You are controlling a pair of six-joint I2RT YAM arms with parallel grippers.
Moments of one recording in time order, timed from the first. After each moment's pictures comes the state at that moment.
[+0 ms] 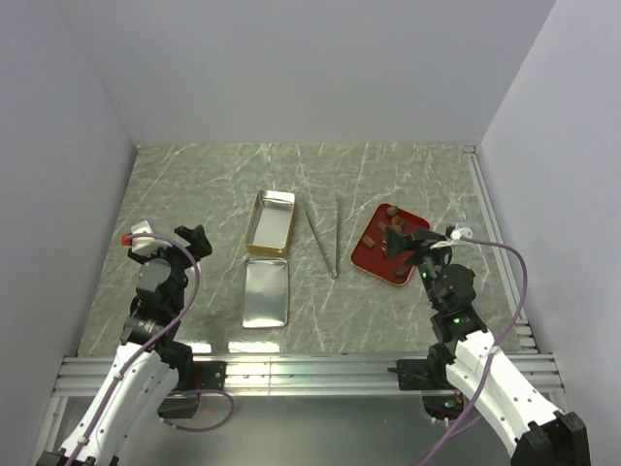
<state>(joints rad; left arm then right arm) -0.24 0.45 0.34 0.04 -0.43 -0.44 0.33 0.59 0.20 0.47 0.14 0.36</state>
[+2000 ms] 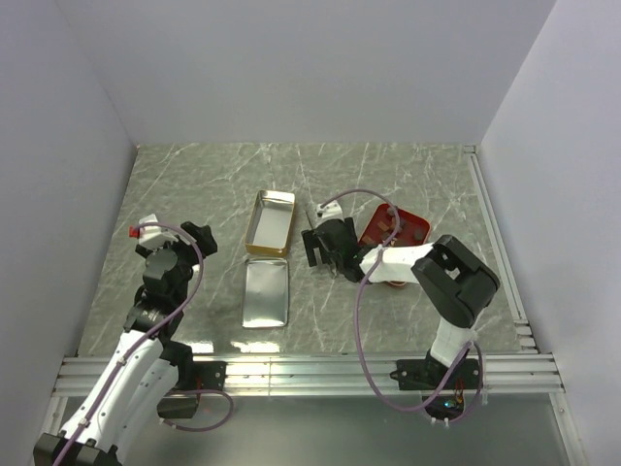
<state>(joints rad) -0.24 0.56 0.37 0.03 -0.39 -0.50 0.77 1.76 0.85 0.23 0.37 0.27</state>
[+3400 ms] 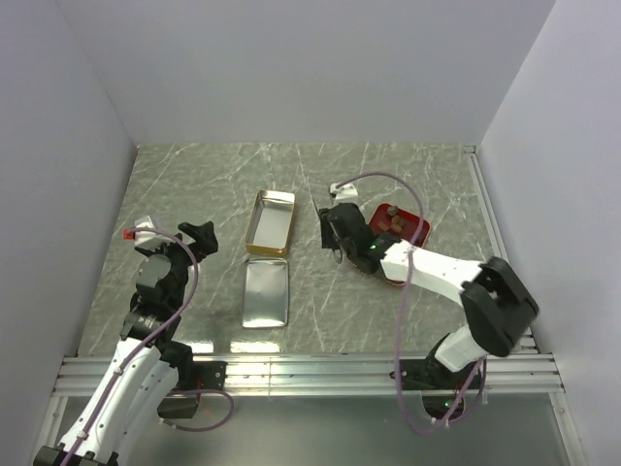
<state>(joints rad) -0.24 0.49 0.37 0.06 -0.31 -0.52 0.76 1.54 0.92 0.01 0.38 0.34</state>
